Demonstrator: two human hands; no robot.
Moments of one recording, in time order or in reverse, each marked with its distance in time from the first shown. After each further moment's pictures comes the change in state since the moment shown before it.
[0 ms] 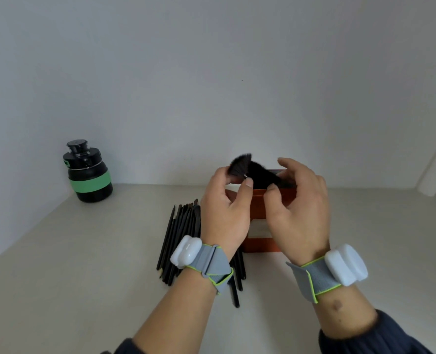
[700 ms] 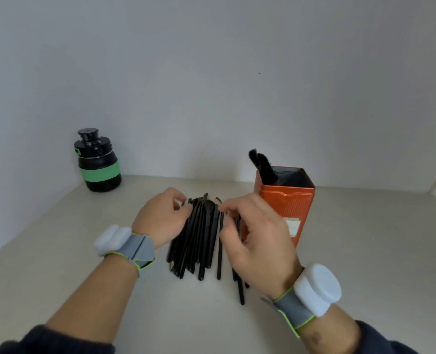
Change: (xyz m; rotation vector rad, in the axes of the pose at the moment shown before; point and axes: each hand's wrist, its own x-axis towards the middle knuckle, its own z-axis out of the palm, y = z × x) left_hand 0.035 -0.050 -0.129 0.813 -0.223 -0.253; right_hand -0.048 -0.031 0.029 0.092 -0.317 -0.312
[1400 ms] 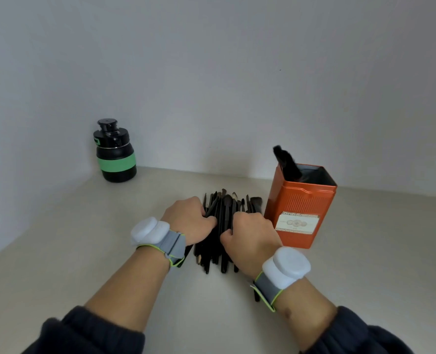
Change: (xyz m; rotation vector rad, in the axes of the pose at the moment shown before) left_hand -0.006 0.001 0.012 0.255 -0.134 0.002; right_hand 0.010 0.010 0.056 -0.419 -0.560 0.456
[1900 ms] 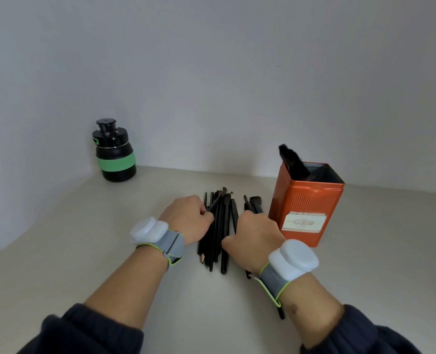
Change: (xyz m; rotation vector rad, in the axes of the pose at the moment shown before) left_hand -0.002 0.002 0.003 -0.042 0.037 0.032; right_hand -0.003 0.008 -0.007 0.036 -0.085 0.056
